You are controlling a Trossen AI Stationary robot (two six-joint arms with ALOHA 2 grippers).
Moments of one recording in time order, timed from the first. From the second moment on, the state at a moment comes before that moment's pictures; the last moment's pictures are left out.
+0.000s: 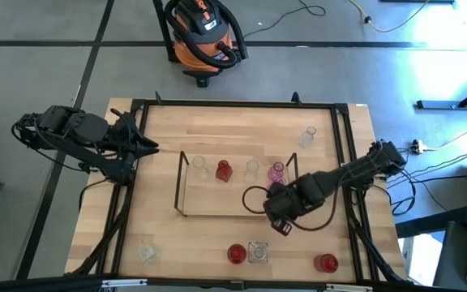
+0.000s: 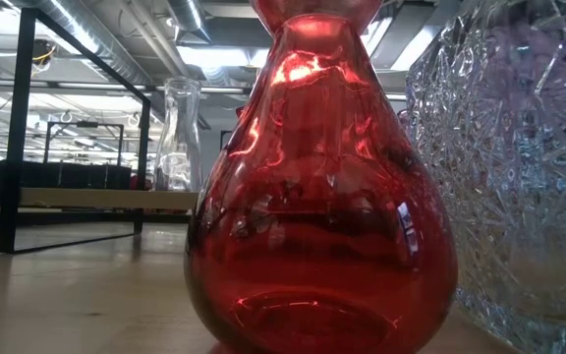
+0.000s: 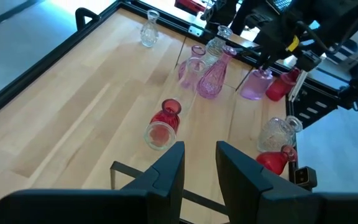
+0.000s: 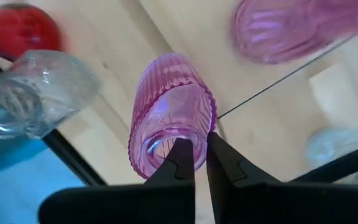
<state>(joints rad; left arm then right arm) -0.25 0.81 1.34 -1.11 -0.32 -0.56 0.44 1.74 1.66 -1.39 -0.04 1.01</state>
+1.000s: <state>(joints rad) -0.25 0.81 1.34 -1.11 -0.33 -0.57 0.41 1.76 1.59 -1.38 0.09 0.36</state>
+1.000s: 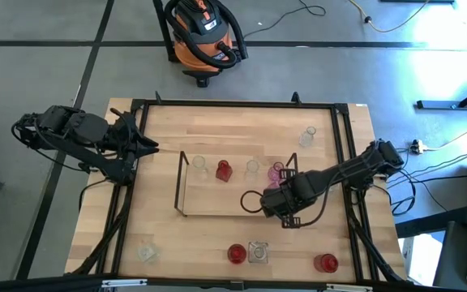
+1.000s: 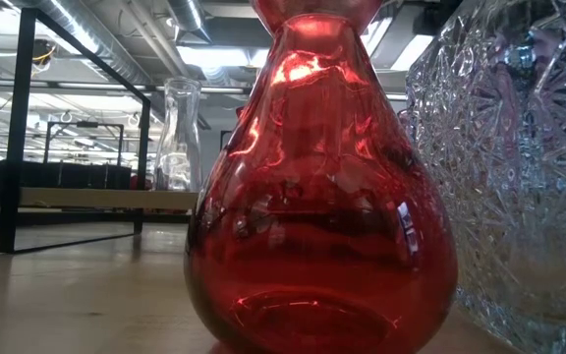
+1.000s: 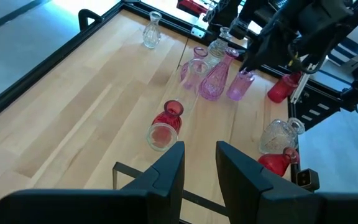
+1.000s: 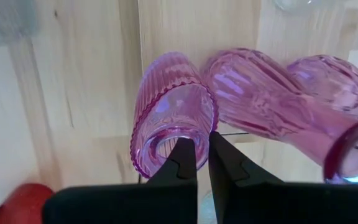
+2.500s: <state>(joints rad) -0.25 0.81 1.34 -1.11 -0.34 -0.58 0.43 1.83 1.56 -1.32 0.14 0.17</state>
